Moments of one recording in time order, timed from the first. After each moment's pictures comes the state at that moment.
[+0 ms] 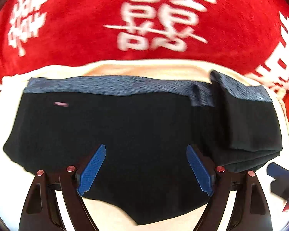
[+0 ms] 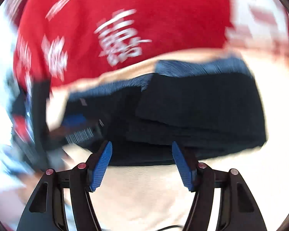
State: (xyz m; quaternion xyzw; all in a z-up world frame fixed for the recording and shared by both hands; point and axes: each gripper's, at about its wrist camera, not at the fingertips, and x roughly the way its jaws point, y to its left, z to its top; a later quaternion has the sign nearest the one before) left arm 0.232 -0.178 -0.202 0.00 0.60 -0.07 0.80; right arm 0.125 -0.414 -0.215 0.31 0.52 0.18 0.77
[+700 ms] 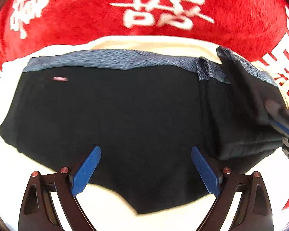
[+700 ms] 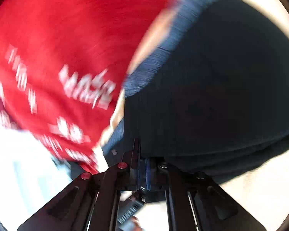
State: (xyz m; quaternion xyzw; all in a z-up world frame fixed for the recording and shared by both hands) left arm 0.216 -0.148 -0.214 -0.01 0.62 -0.05 0.78; right arm 0.159 -0.411 -0.244 0.46 0.52 0.16 0.70
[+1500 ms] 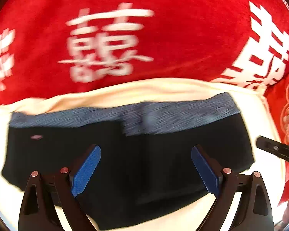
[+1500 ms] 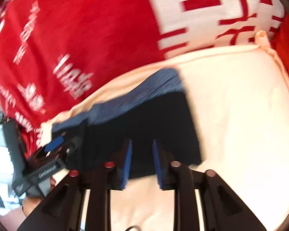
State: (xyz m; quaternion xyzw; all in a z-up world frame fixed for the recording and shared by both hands) left arm 0.263 -0.247 -0.160 0.02 0.57 -0.14 0.81; right arm 0.146 -0.503 -0.202 0.27 0.54 0.07 0.80
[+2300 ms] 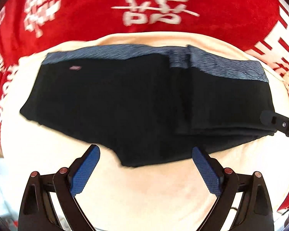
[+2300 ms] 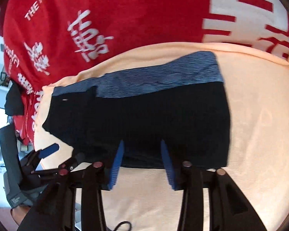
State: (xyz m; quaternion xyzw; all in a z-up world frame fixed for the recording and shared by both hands) left arm 0.184 -0.171 -0.155 0.01 0.65 0.00 0.76; right arm 0.155 -0.416 -0.216 0.17 0.60 0.18 0.76
